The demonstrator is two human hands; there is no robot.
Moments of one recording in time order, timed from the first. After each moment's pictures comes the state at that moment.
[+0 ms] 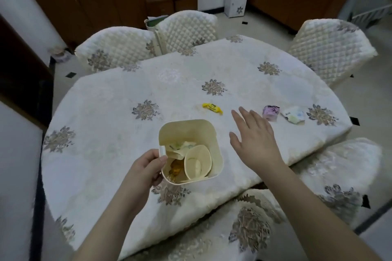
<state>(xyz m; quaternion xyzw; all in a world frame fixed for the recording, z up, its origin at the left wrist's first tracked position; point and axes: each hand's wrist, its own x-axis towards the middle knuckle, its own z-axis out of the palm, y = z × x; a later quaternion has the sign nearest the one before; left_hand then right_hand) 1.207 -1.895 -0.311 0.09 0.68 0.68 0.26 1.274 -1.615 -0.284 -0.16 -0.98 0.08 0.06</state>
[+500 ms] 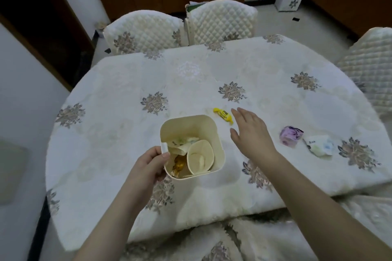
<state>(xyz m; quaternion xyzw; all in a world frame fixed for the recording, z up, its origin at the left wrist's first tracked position) 1.202 -1.814 -0.329 -0.03 0.68 0.71 0.18 1.165 -1.523 -0.338 -0.03 -0.99 0.11 0.02</state>
